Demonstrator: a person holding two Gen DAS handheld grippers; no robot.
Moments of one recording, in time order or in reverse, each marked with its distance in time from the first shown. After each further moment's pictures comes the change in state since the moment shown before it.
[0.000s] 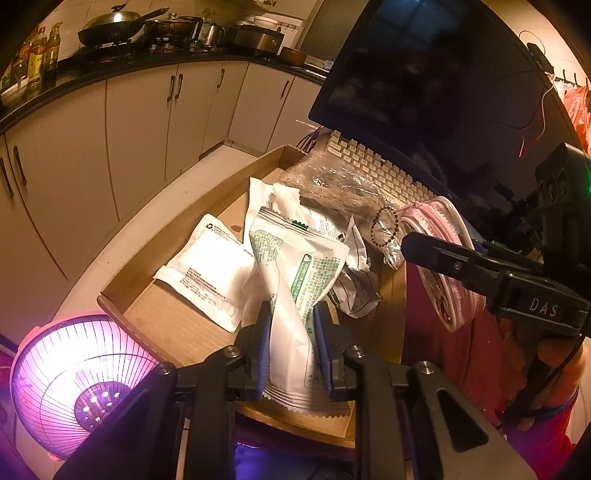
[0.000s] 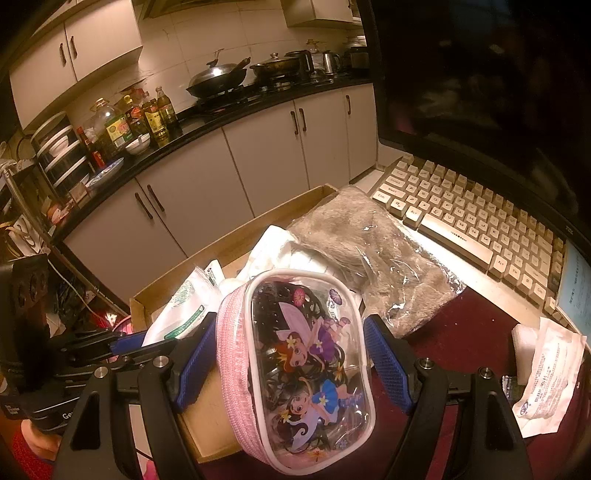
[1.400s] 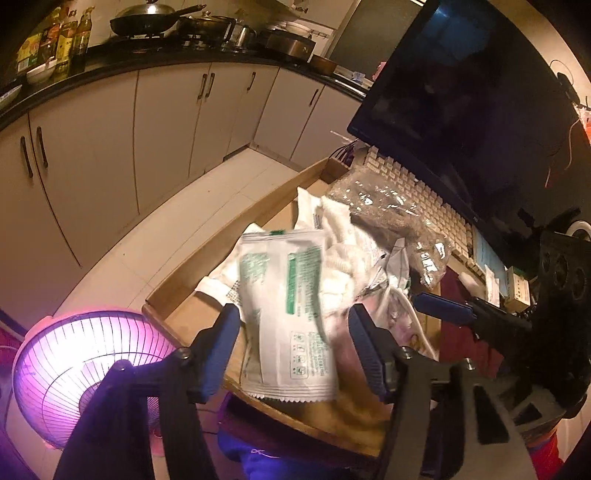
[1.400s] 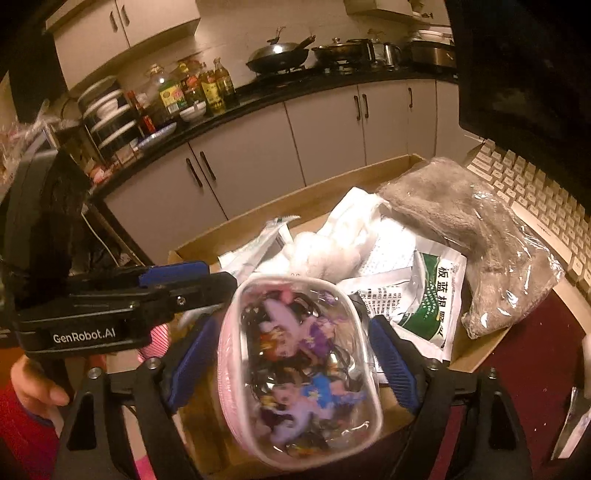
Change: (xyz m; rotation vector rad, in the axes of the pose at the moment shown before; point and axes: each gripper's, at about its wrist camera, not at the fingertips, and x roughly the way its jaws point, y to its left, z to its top) left arm 0.001 0.033 0.007 -0.086 -0.038 0.055; right arm 0.042 0.037 -0.032 -0.113 0.023 0.198
